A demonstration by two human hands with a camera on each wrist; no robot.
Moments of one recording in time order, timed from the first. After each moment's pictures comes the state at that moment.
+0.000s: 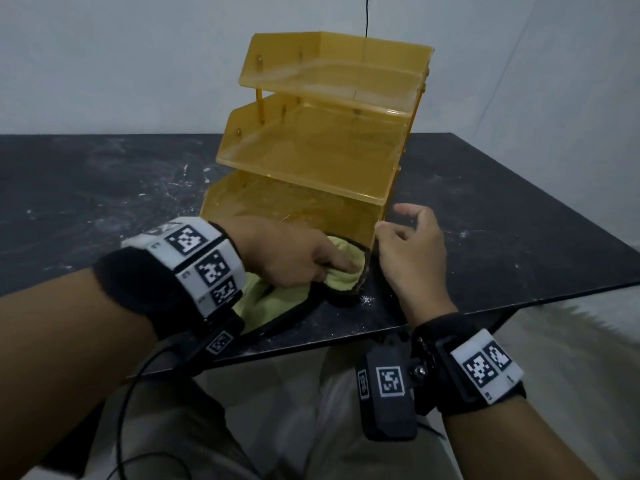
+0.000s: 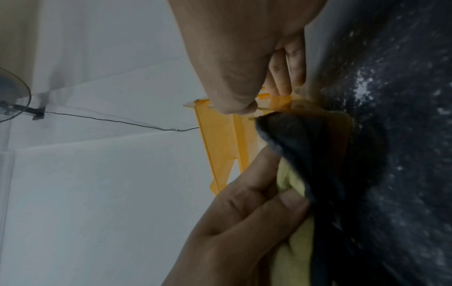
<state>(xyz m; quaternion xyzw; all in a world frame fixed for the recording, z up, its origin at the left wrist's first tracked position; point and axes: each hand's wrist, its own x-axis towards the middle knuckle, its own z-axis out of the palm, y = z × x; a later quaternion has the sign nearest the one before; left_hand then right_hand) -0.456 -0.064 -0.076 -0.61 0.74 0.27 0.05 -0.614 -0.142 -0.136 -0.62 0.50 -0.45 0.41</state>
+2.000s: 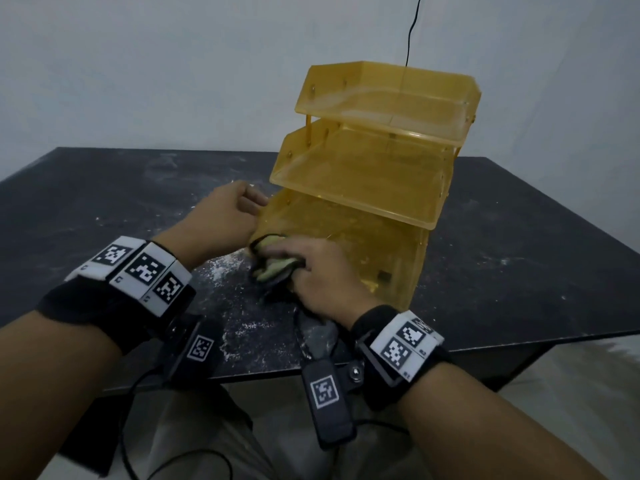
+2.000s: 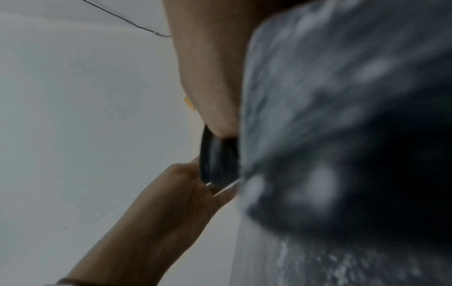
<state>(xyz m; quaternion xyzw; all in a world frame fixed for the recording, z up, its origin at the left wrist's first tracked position) -0.354 -0.012 -0.083 -0.78 0.40 0.21 -0.44 -0.499 -0.090 -0.139 -0.89 0.19 -0.23 0.35</state>
